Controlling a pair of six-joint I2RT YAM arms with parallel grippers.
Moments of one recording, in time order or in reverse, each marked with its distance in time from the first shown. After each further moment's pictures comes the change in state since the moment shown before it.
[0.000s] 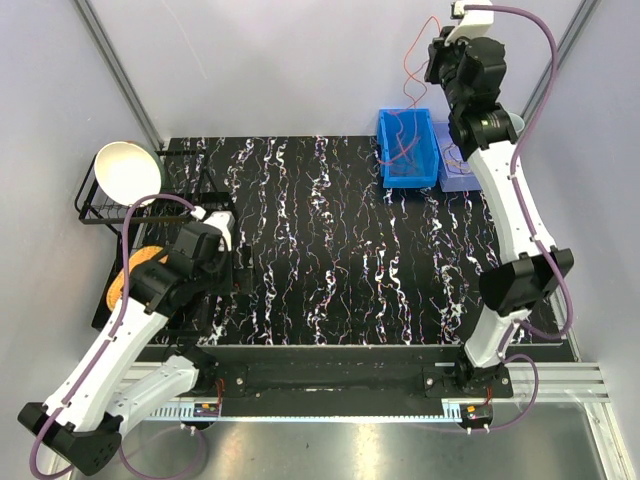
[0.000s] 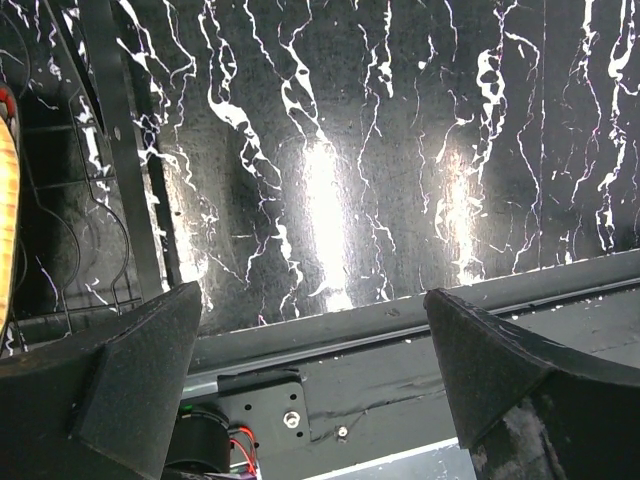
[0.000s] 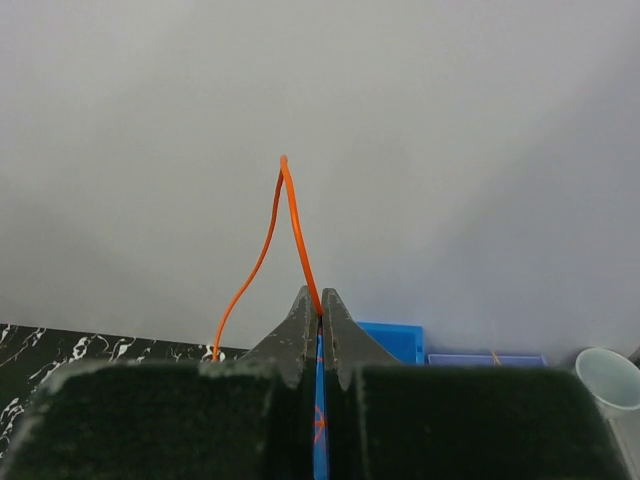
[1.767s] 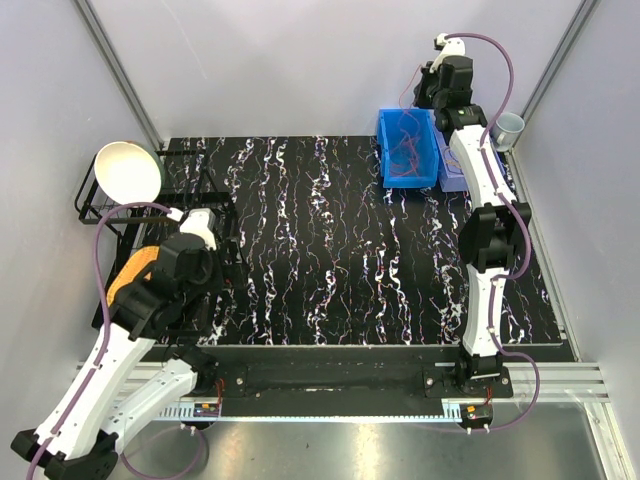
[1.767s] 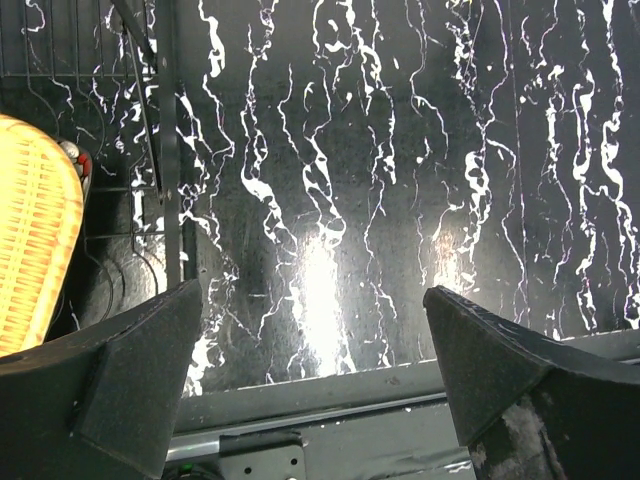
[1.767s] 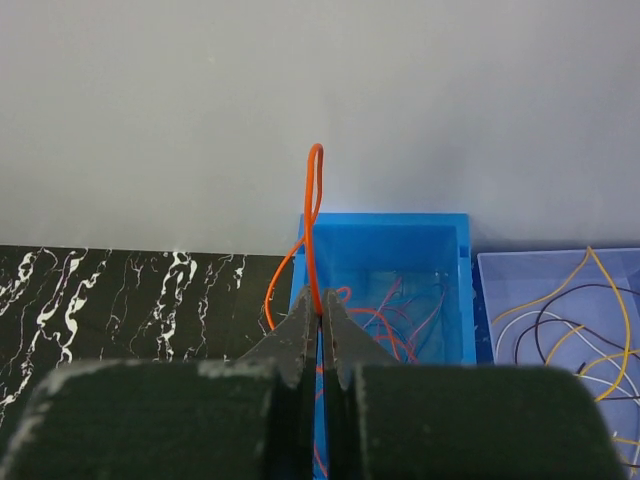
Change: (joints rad) left arm 0.000 -0.144 -0.050 0.113 -0.124 -0.018; right arm -0.112 0.447 0.236 -0.140 -0.145 0.142
